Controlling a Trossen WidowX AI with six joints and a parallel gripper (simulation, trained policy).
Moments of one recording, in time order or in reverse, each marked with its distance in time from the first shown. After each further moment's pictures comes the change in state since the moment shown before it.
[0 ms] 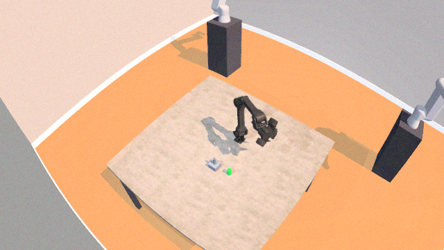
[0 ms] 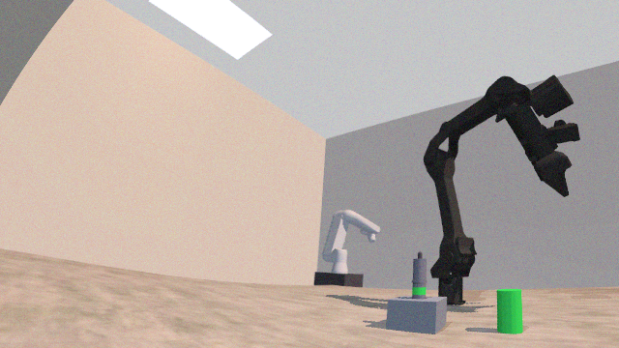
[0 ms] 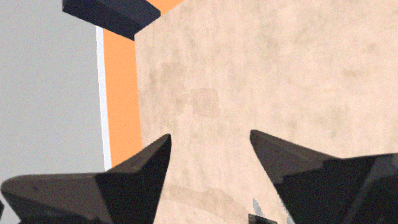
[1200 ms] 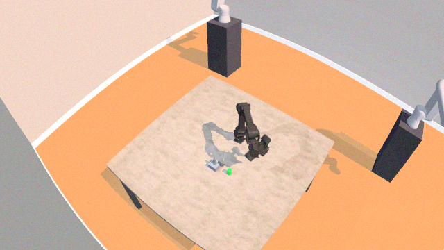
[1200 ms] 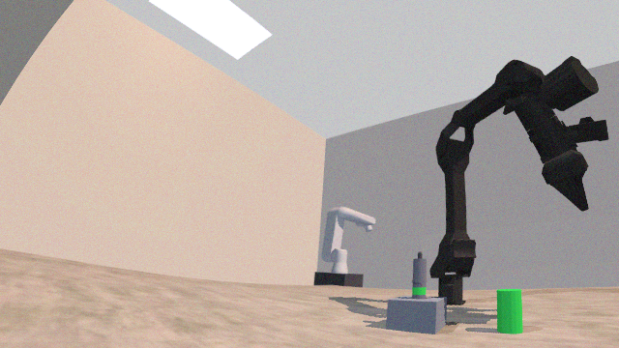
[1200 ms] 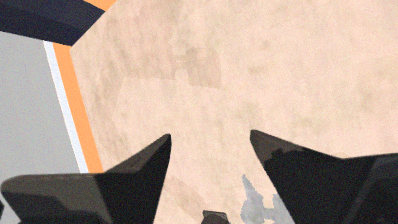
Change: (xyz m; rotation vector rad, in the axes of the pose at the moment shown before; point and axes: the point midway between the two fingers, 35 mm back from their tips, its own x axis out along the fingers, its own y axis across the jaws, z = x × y) arm -0.016 -0.120 0.014 0.126 0.027 -0.187
